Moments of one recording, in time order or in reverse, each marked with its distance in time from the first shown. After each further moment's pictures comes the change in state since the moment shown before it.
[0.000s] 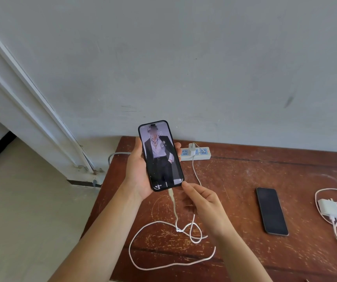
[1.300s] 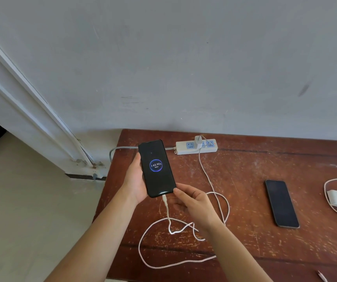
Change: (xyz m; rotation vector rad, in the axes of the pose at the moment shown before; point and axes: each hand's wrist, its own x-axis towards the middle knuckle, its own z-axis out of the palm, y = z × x) left_hand 0.035 -0.011 -0.084 0.118 0.266 -0.216; right_hand 0.063 0.074 0.025 0.060 -0.022 0.119
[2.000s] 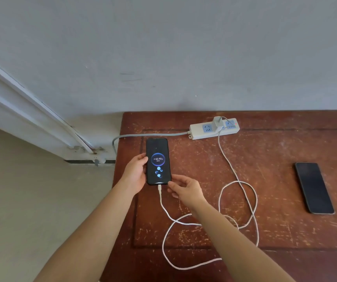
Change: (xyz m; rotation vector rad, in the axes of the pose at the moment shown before) left_hand 0.110 0.005 -0.093 0.199 0.198 -0.097; right_hand 0.123 0.079 0.055 -0.113 0.215 0.210
